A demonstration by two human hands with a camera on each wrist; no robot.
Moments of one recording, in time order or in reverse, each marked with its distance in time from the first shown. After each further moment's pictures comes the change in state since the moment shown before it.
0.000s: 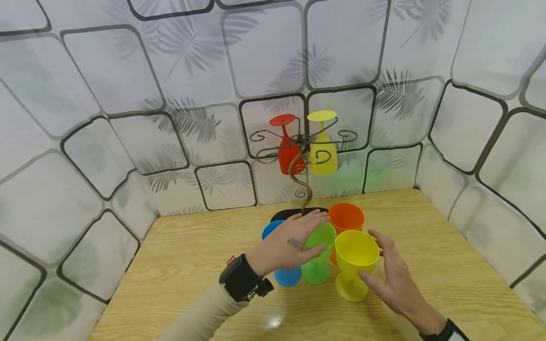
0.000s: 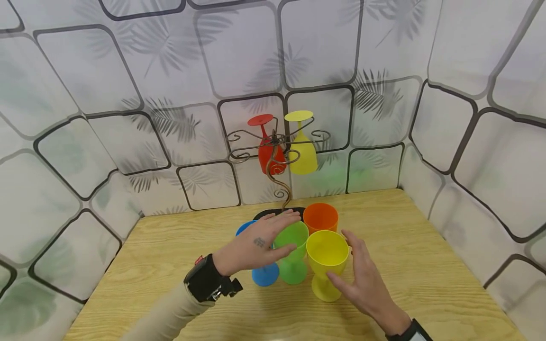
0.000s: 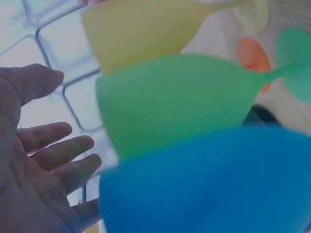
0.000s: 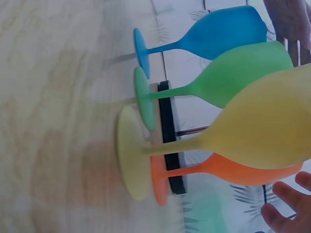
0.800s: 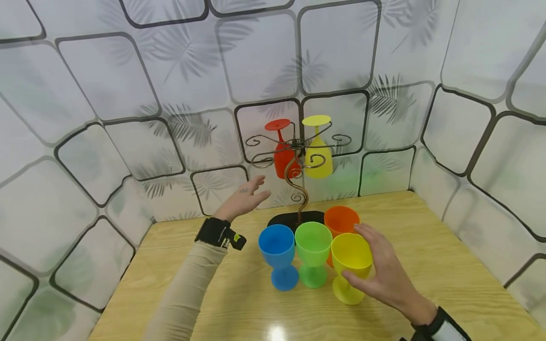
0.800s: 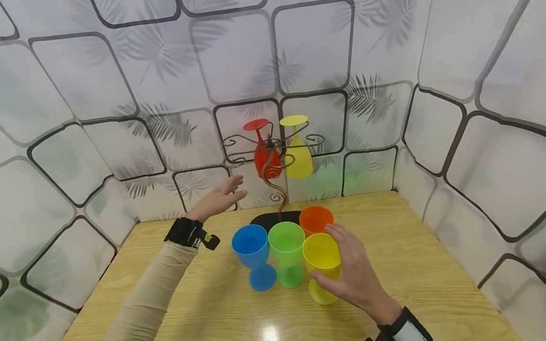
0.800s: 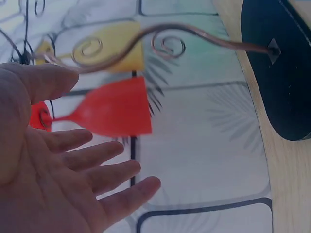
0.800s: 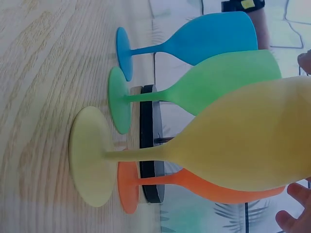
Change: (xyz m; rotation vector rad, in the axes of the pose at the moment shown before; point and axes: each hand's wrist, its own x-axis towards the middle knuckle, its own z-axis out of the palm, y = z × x) left_hand 0.005 -0.126 -0.050 -0.399 0.011 -0.543; right_hand 0.023 -0.009 -0.003 -0.039 -0.038 -0.073
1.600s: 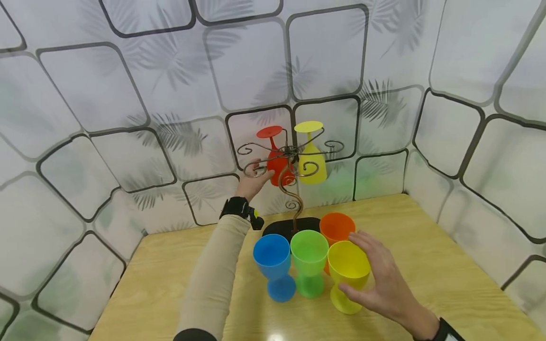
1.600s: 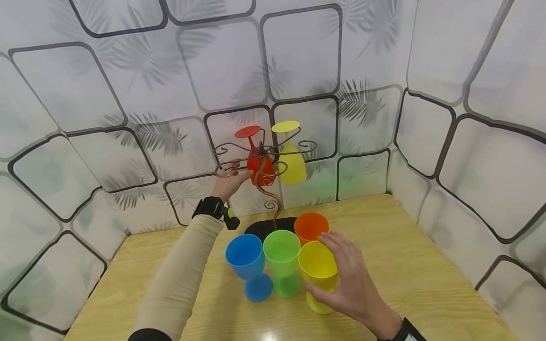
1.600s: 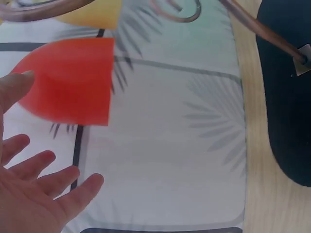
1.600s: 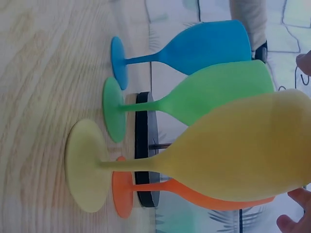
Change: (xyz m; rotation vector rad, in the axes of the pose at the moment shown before) left_hand 0.089 -0.003 0.012 -0.434 0.334 -0.099; right_hand -0.001 -0.008 -0.004 0.001 0.047 -0.027
